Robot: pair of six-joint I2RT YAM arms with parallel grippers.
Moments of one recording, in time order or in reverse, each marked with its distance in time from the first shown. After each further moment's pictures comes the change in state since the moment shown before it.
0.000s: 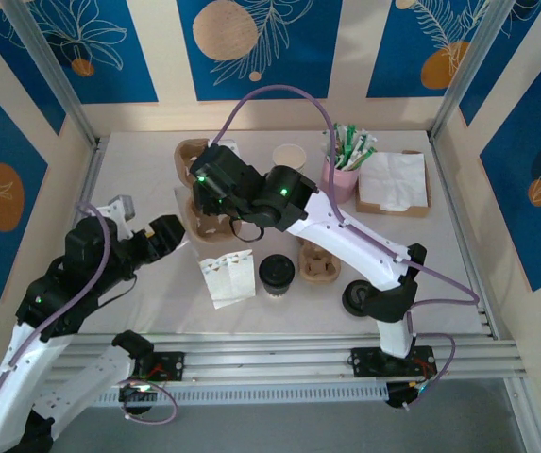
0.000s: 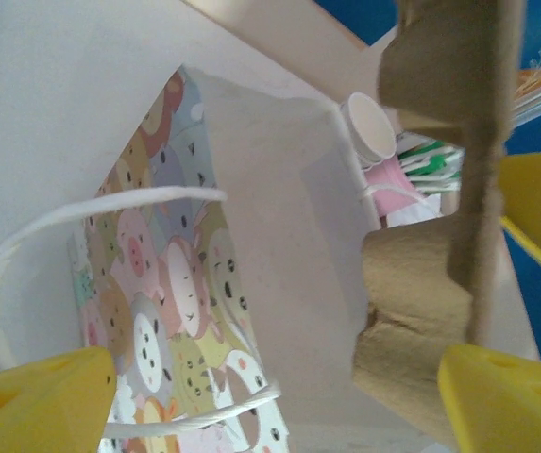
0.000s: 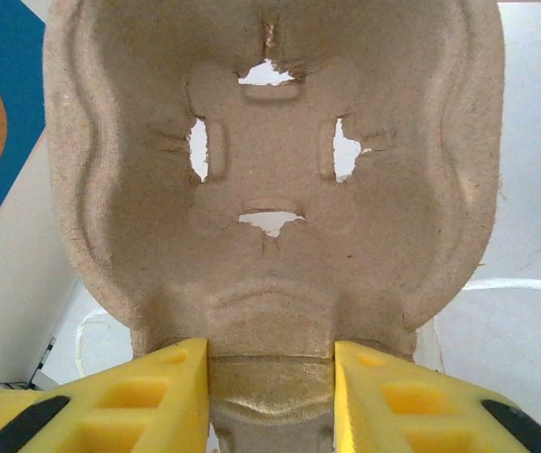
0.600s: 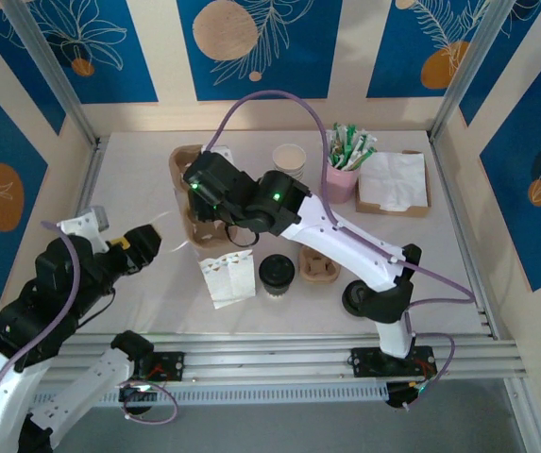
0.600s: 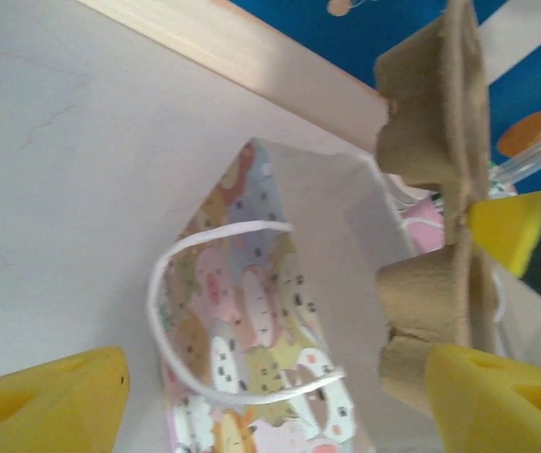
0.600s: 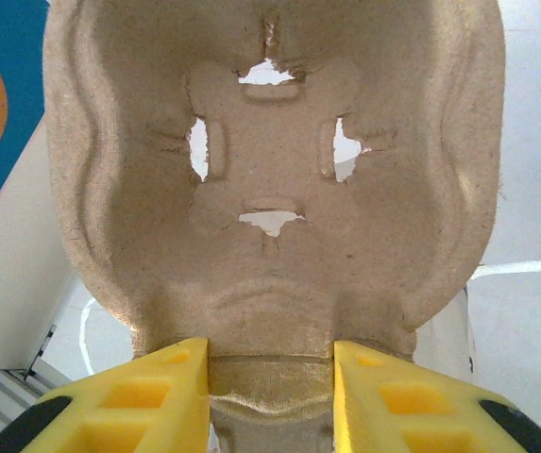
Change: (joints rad) left arm 0.000 -0.111 0.034 -0.119 -0.162 0.084; right arm 0.024 0.019 0.000 -0.002 0.004 0.006
